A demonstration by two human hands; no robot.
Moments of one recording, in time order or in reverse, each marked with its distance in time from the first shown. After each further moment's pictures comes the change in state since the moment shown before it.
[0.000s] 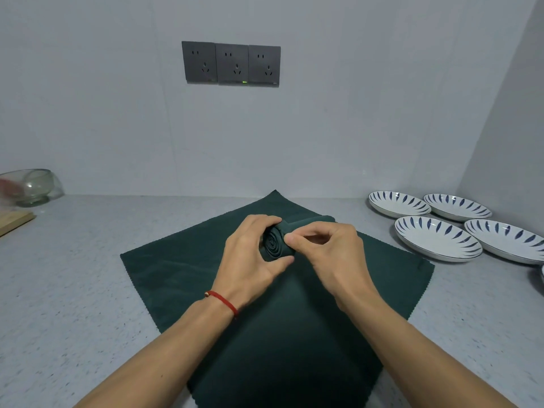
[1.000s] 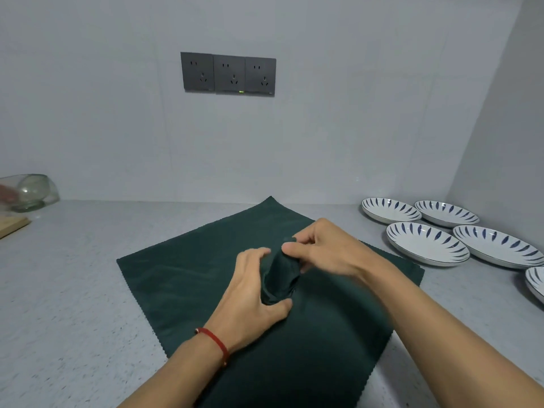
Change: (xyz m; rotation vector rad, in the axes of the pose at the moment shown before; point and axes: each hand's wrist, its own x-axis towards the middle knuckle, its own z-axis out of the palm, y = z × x) left_hand -0.045 0.008 0.002 0.021 -0.287 -0.225; right_hand 0.041 0.003 -0.023 -0.306 -0.564 0.038
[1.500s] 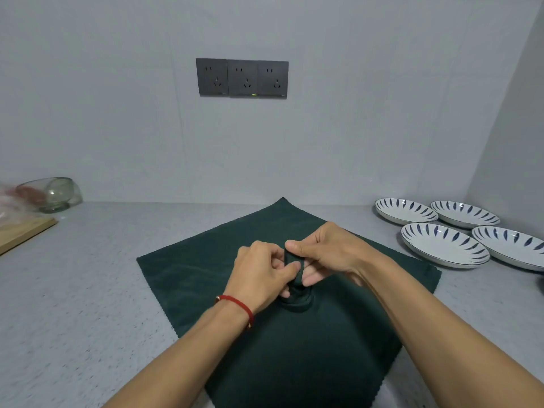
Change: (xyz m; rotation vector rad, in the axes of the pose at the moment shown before) left_hand 0.025 0.032 -0.025 0.018 0.033 -0.169; right_hand -0.001 -0.015 0.011 0.305 -0.031 0.148
